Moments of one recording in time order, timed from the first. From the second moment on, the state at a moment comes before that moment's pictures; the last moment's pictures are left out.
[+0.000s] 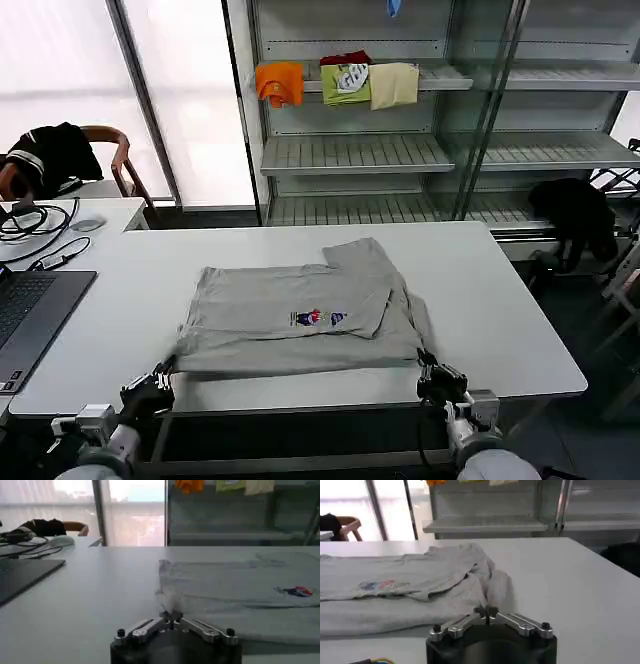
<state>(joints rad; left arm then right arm) 1.57 -1.42 -0.80 -2.18 -0.23 0.54 0.11 -1.54 1.38 0.47 2.26 0.19 -0.58 0.07</state>
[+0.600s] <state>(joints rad) 1.64 -1.47 -0.85 -2.25 -0.24 0.52 0.01 -1.60 1.42 0.47 2.35 0.09 -0.57 0.11</state>
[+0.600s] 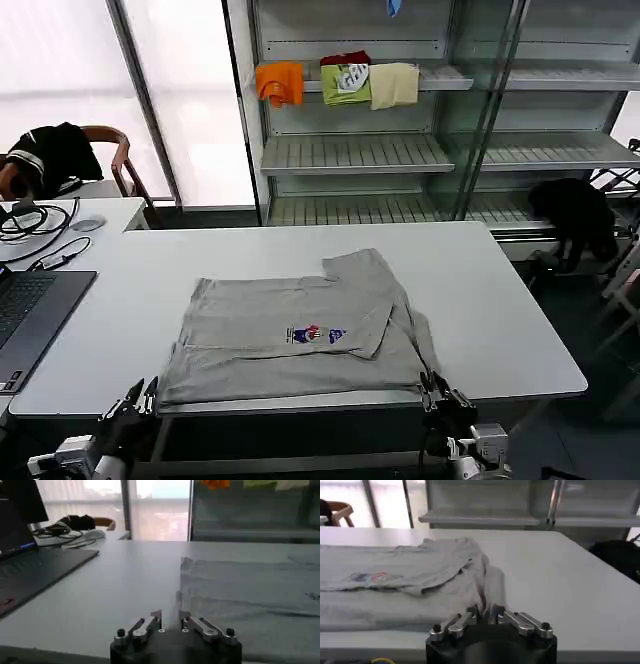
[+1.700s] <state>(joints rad) 0.85 -1.27 -0.61 -1.61 -0.23 0.58 0.15 -0.54 1.59 0.38 1.29 0.05 -0.55 -0.02</state>
